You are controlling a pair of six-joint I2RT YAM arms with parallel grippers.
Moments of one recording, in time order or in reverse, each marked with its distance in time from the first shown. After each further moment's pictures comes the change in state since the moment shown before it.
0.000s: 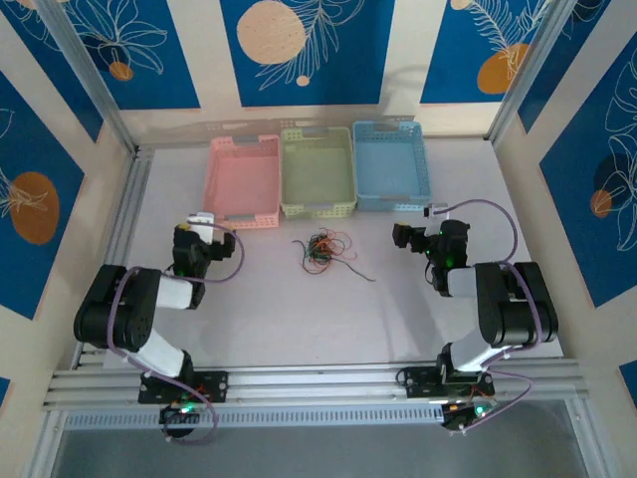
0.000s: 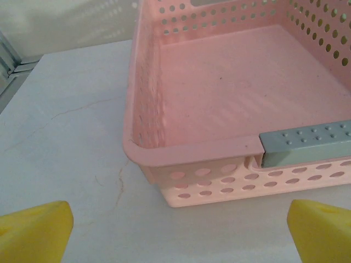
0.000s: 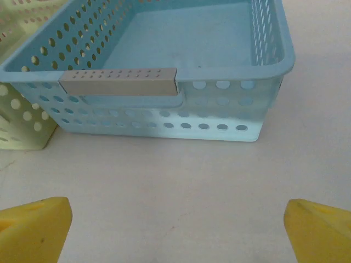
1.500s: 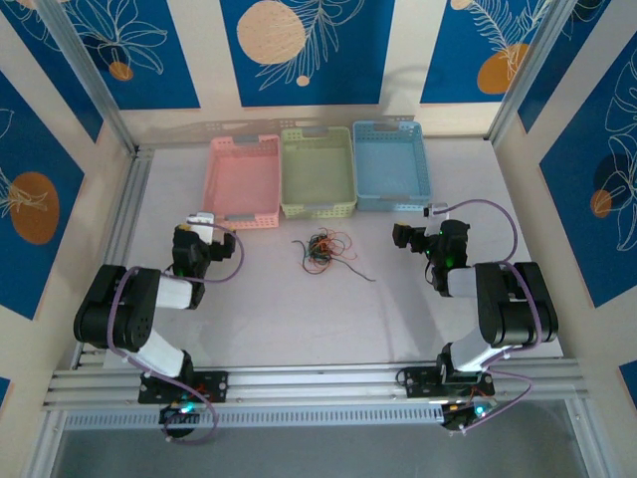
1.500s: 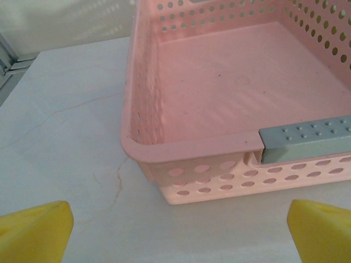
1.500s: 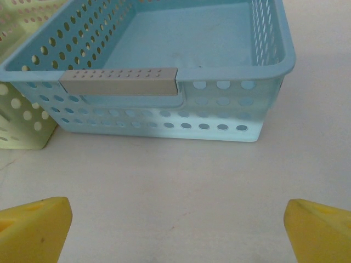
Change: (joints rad) left arm 0.006 0.000 0.000 -0.008 0.014 0.000; right arm 0.000 0.000 0.000 0.000 -0.002 -0.003
